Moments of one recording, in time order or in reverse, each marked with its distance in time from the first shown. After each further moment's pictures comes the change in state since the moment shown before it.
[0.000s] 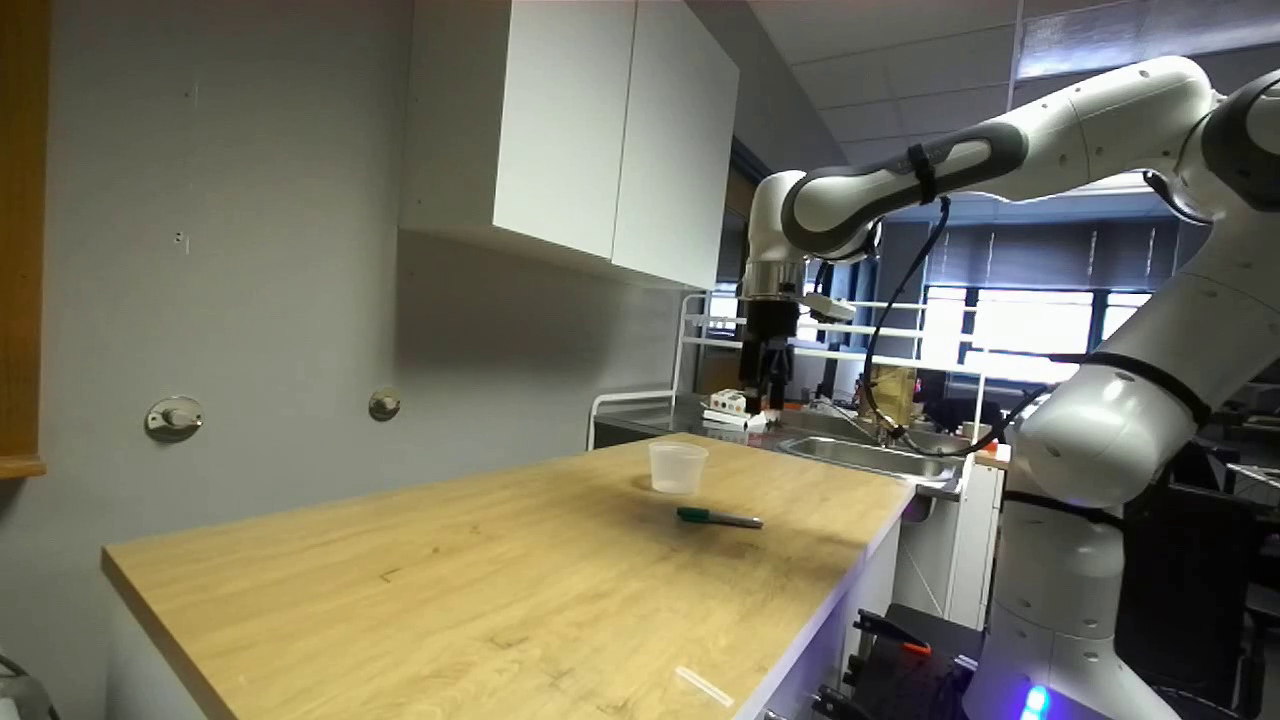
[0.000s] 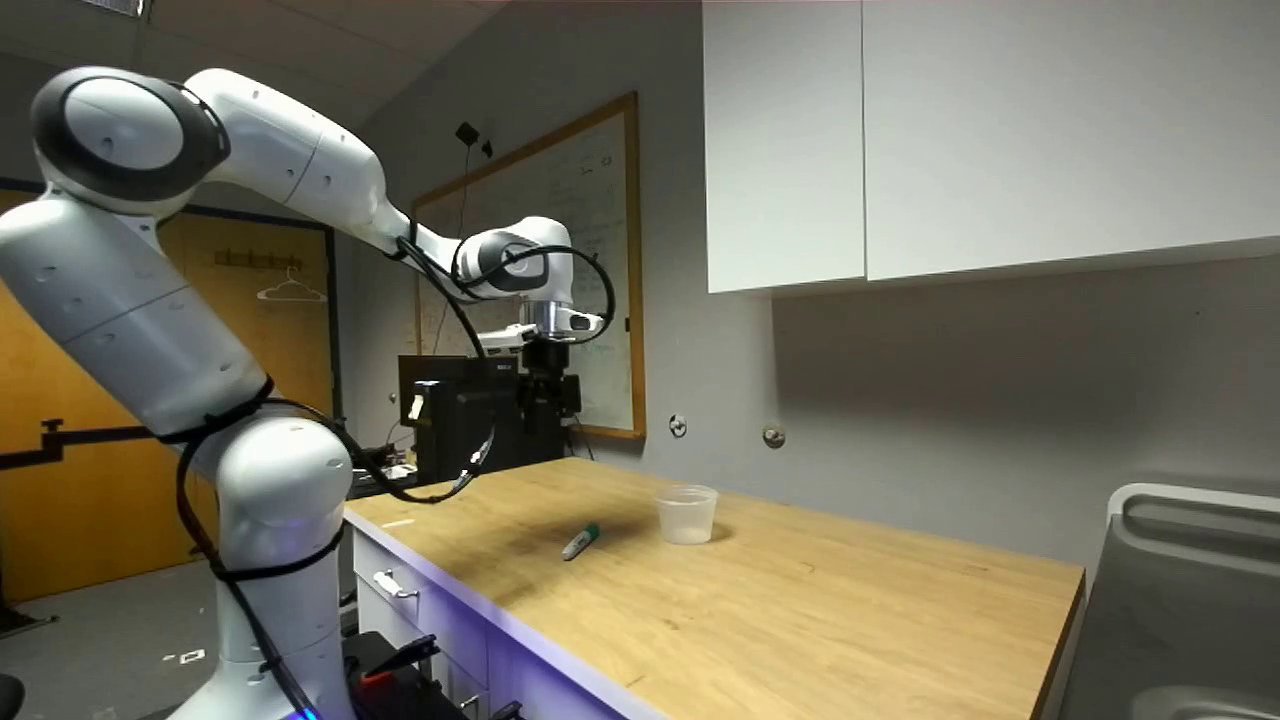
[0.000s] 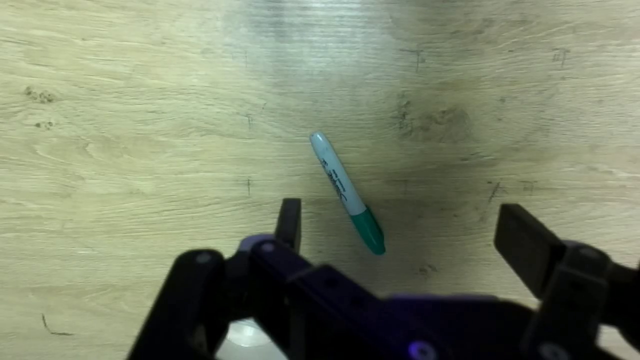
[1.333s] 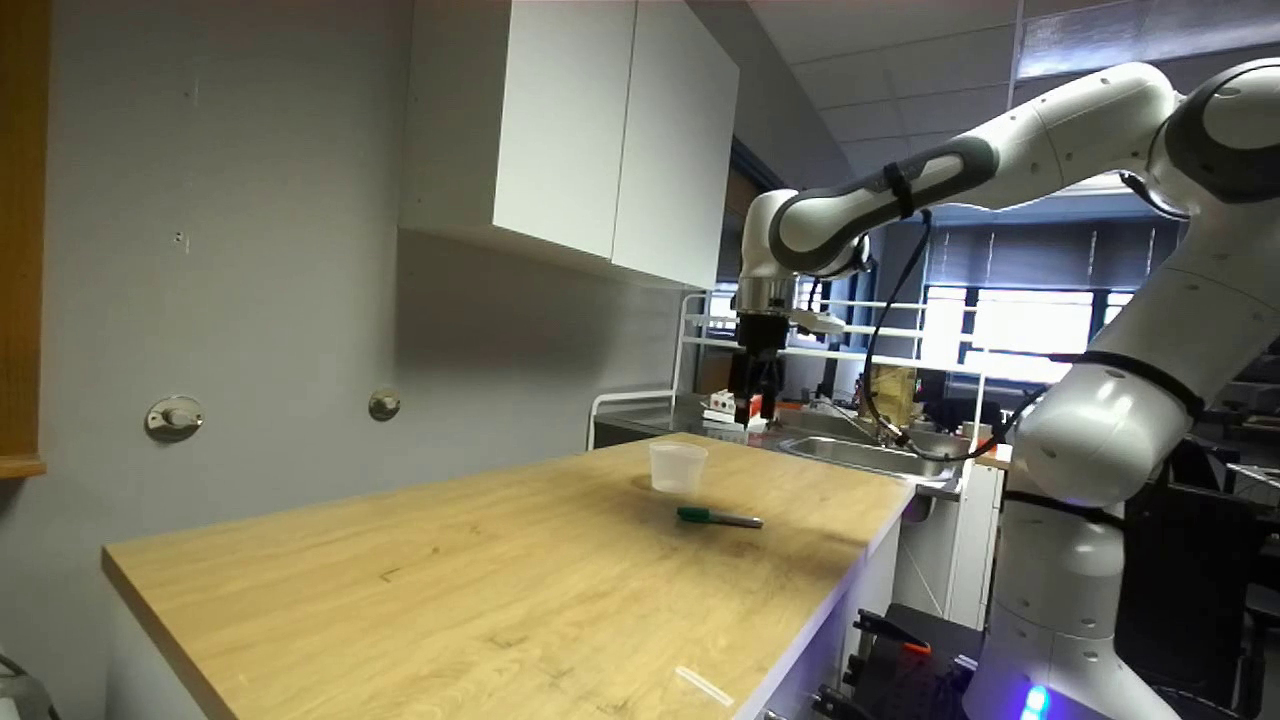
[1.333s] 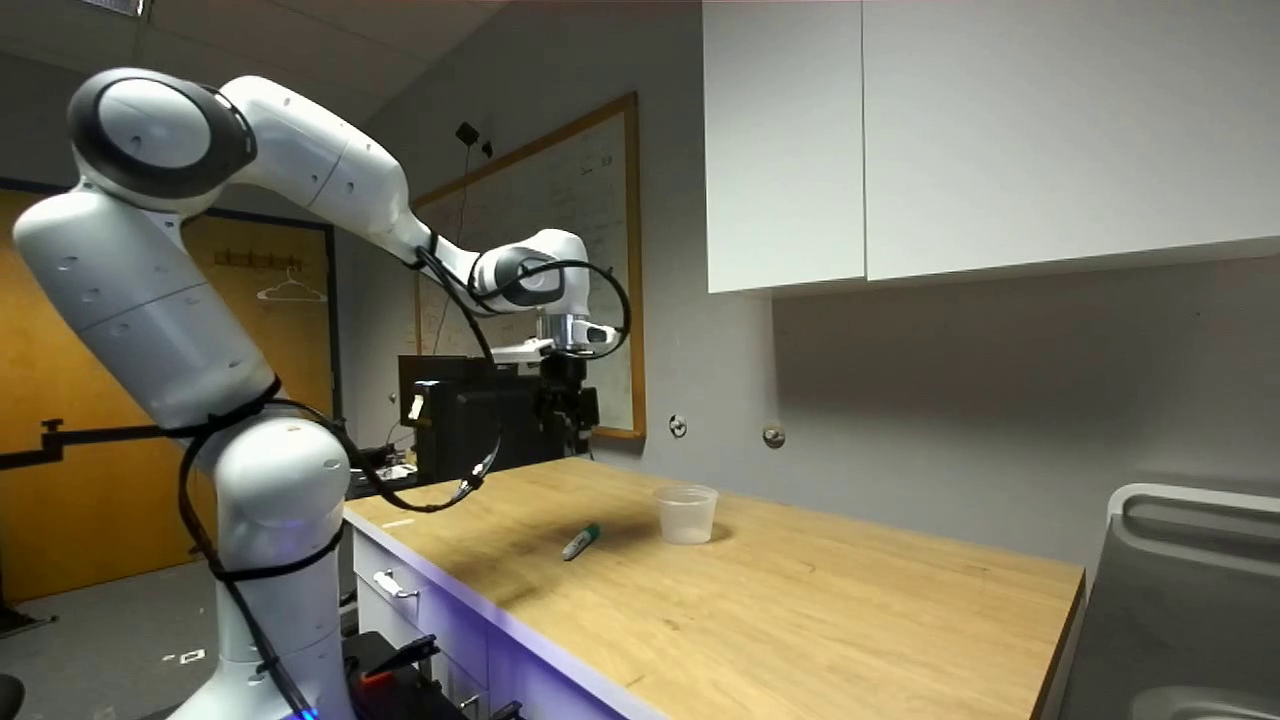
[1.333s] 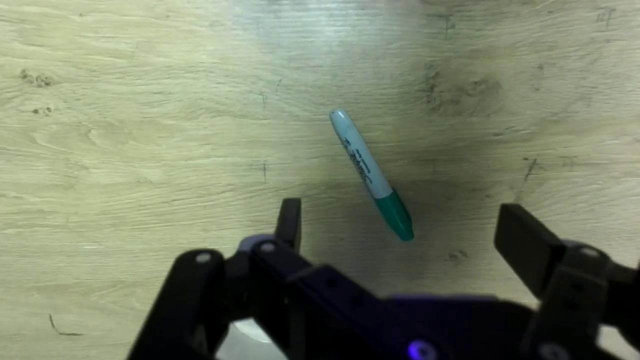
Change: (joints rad) arm -0.024 0.078 -0.026 0.000 -0.013 0.096 -0.010
